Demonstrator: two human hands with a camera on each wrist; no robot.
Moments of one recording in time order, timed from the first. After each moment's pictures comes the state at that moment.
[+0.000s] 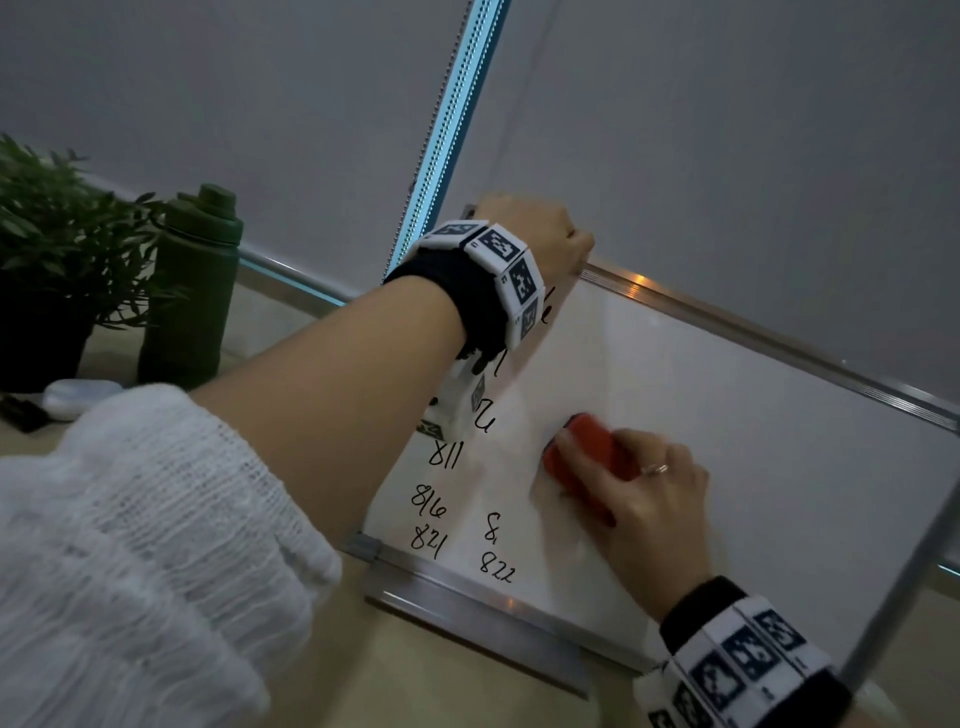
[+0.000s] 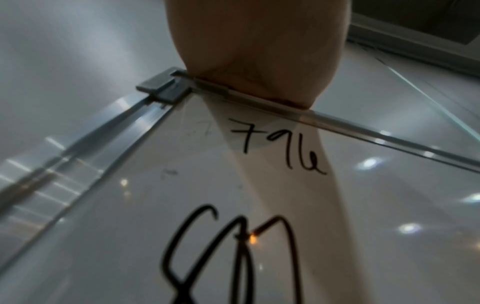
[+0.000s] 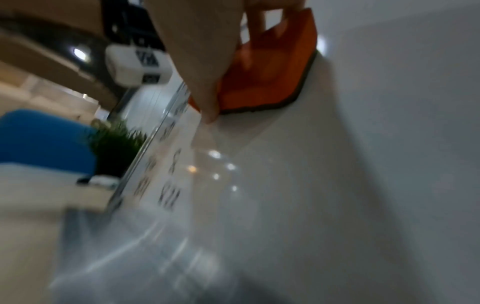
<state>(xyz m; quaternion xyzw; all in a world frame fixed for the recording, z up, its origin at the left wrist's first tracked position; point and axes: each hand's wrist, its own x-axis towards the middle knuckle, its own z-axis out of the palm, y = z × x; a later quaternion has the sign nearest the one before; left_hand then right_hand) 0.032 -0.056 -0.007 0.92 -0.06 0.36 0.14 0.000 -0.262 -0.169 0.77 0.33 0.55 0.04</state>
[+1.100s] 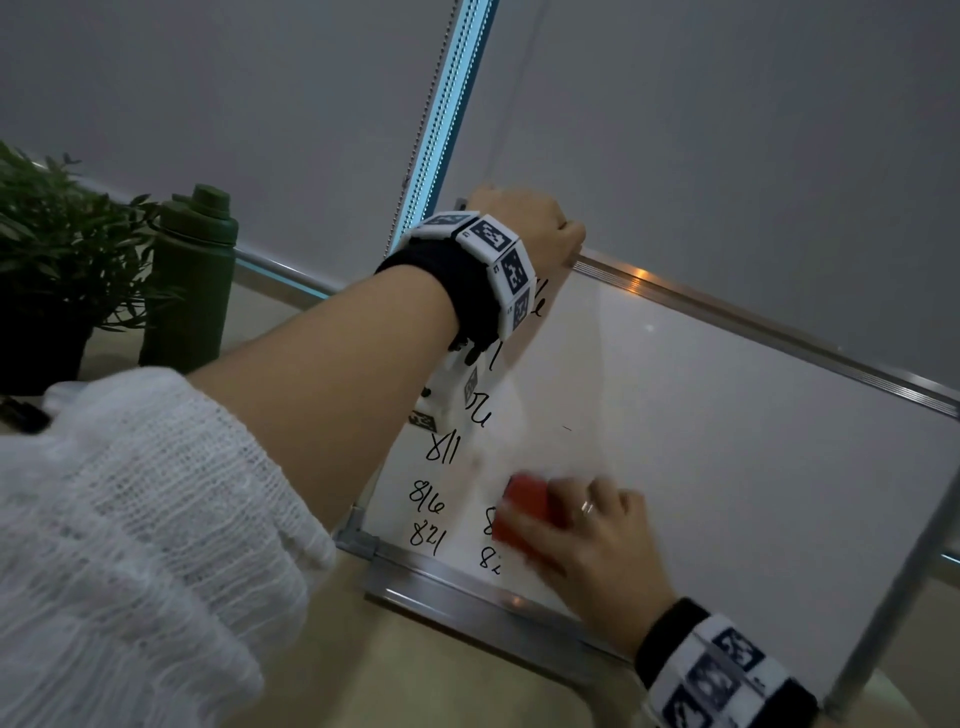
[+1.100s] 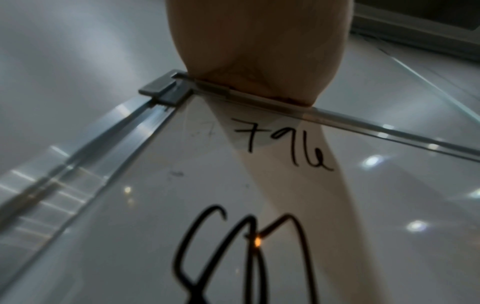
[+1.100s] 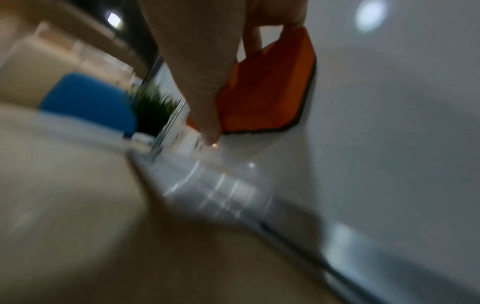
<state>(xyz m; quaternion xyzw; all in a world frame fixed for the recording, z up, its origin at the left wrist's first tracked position) 0.030 -0.056 -0.006 0.92 -0.05 0.36 0.12 -0.006 -0.257 -0.207 0.78 0.42 0.45 0.12</state>
